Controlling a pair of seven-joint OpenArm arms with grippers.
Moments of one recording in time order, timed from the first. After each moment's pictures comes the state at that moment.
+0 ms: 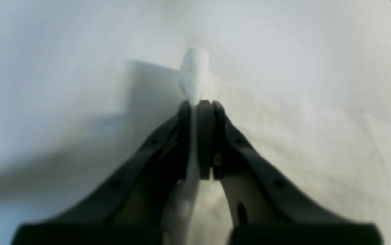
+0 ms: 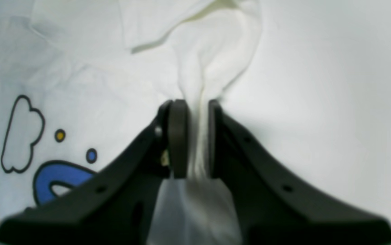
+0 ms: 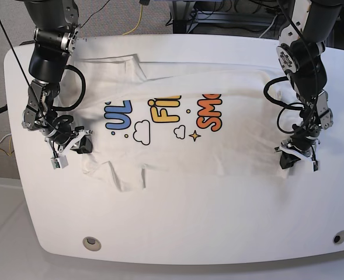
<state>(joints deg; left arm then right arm) -26.8 -14.7 -33.6 33.6 0.8 -38.1 10.2 18.9 17.7 19.1 48.8 16.9 40.2 -35.0</state>
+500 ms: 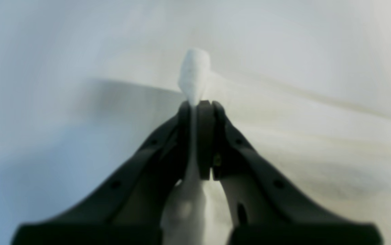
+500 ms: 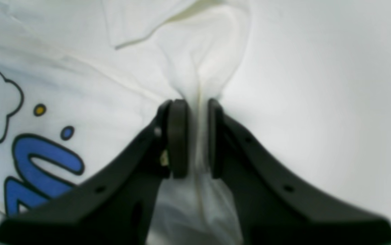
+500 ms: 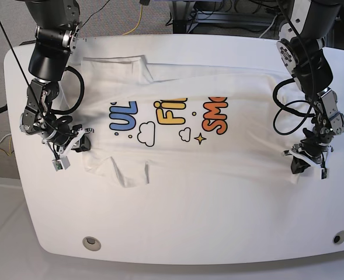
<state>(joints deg) -24.6 -14.5 -33.5 46.6 0.6 -38.5 18.3 17.9 17.4 19.2 56.5 15.6 40.2 -42.8</state>
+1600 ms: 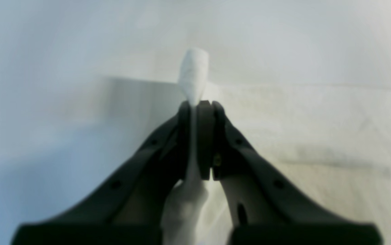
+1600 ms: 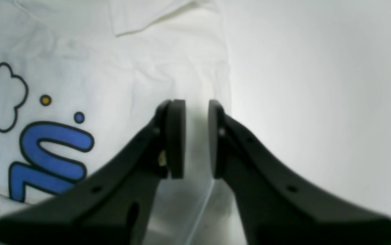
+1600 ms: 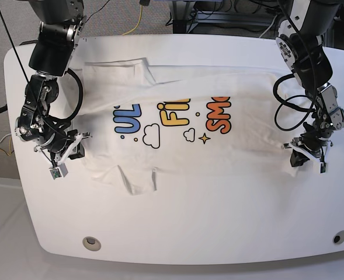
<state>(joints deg) -22.3 -14.5 -33.9 47.6 0.6 -40.5 19.6 15.5 15.8 19.5 72.4 15.5 36.3 -53.1</state>
